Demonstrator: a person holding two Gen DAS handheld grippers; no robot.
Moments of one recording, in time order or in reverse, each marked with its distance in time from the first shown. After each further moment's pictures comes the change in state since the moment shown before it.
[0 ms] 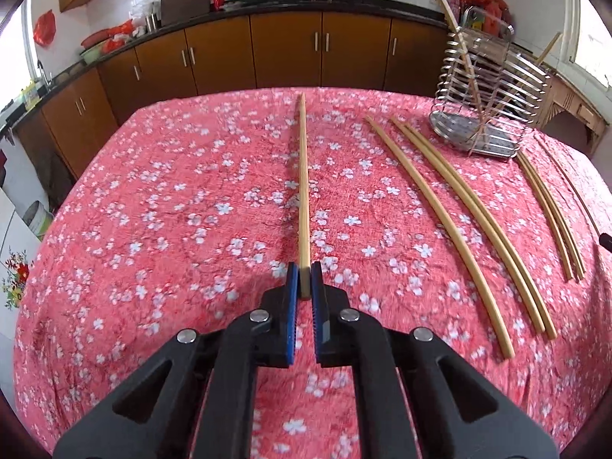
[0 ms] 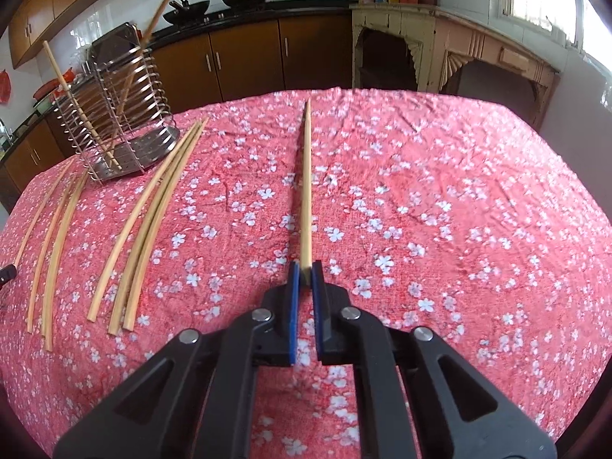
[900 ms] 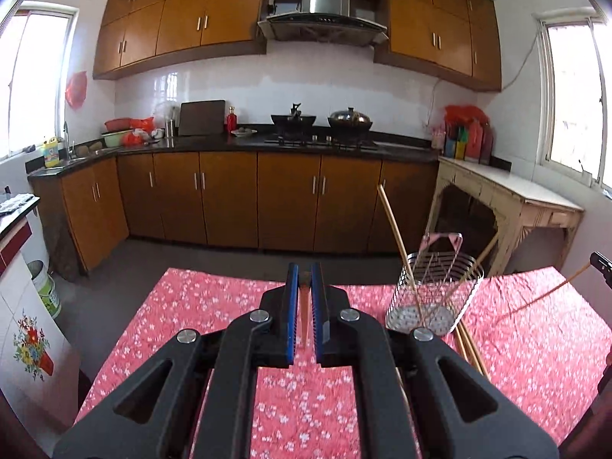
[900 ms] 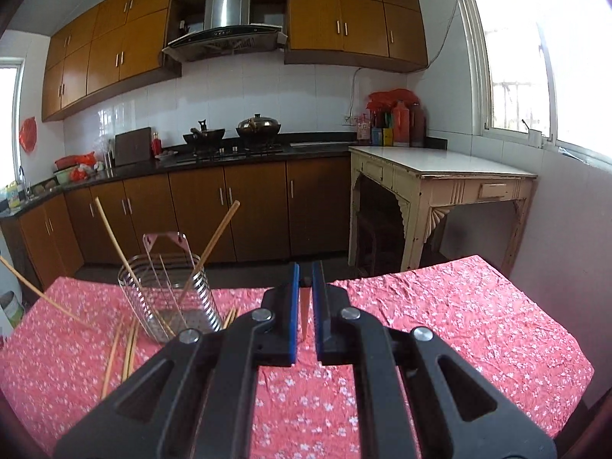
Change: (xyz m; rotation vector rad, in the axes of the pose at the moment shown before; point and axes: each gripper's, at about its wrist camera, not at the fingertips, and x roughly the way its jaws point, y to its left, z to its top) left arm -0.153 0.008 0.105 -0.073 -0.474 -0.030; right arm -0.138 0.002 0.114 0.007 -0.464 0.019
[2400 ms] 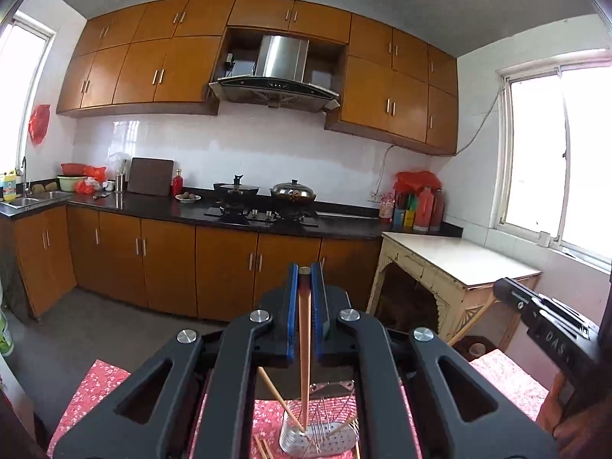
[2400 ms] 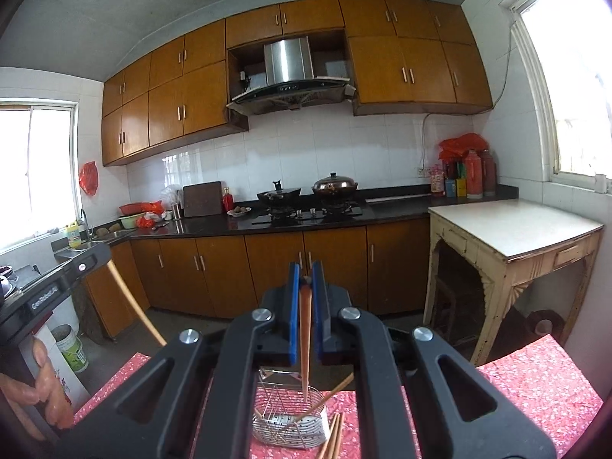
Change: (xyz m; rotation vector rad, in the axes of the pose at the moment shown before) left arm 0.006 -0.107 0.134 -0.028 -0.212 -0.183; right arm 0.006 0.097 0.157 -0.003 -0.125 0.281
